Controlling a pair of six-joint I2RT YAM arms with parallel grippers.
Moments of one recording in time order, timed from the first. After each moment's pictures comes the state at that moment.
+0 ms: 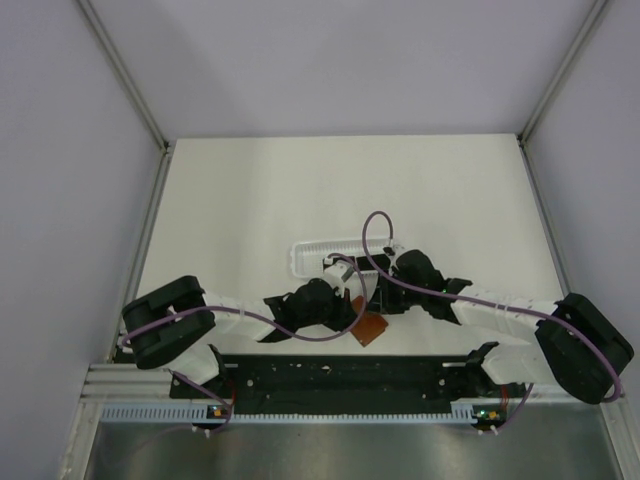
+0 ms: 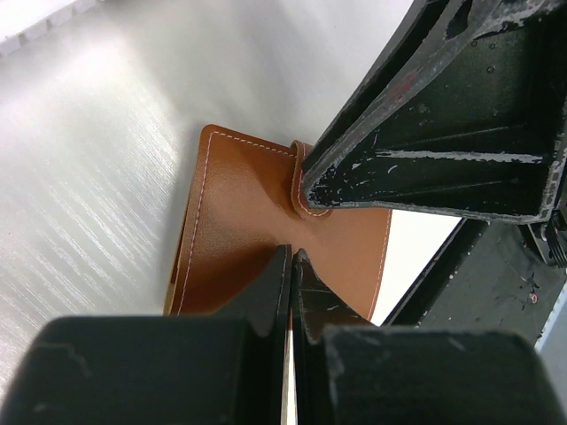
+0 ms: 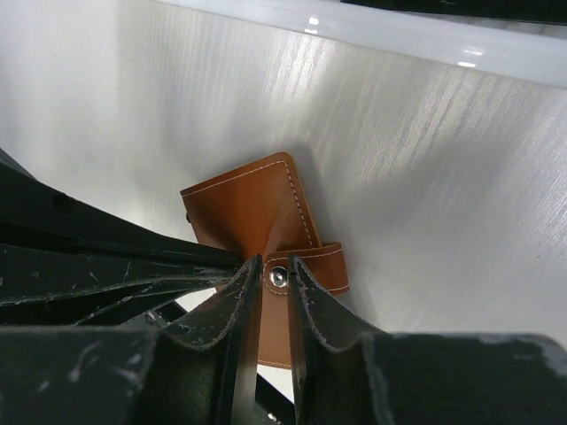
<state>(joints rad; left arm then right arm) -1.08 1.52 0.47 0.49 0.03 -0.66 0.73 1.24 0.45 0.00 -0.23 0.68</state>
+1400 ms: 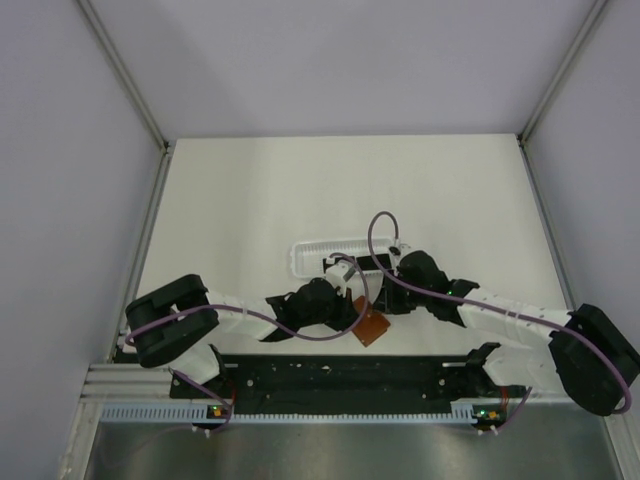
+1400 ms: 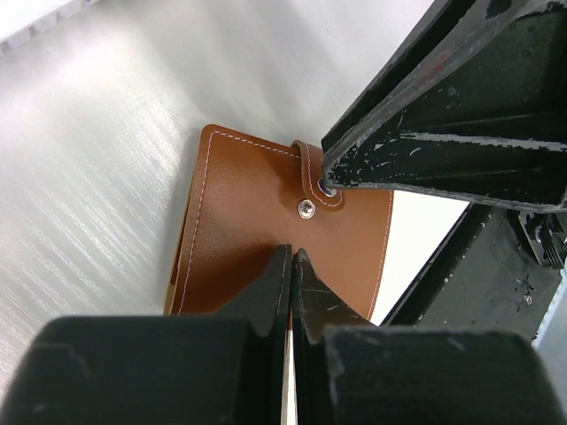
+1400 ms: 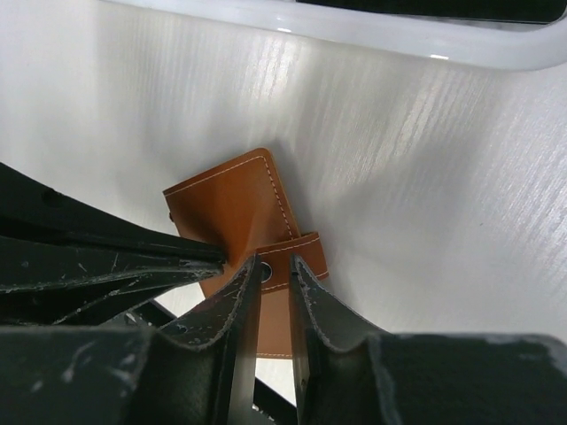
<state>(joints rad) -1.08 1.54 0.48 0.50 0.04 -0.66 0.73 1.15 0.45 -0.10 -0.15 0.66</state>
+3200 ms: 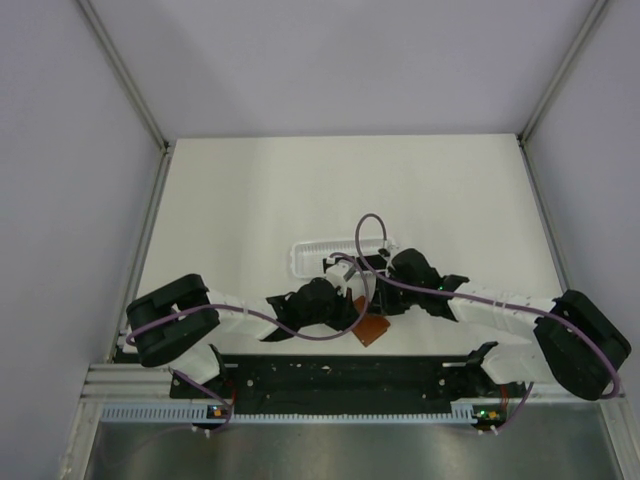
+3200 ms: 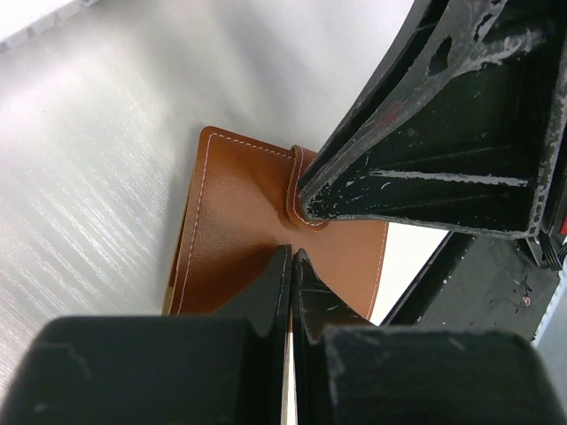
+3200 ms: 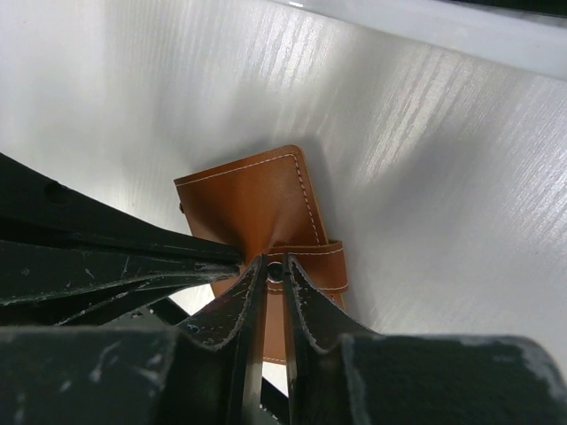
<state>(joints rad) -1.08 1.55 0.49 0.50 0.04 -0.66 0.74 1.26 0.48 -0.07 -0.25 0.62</state>
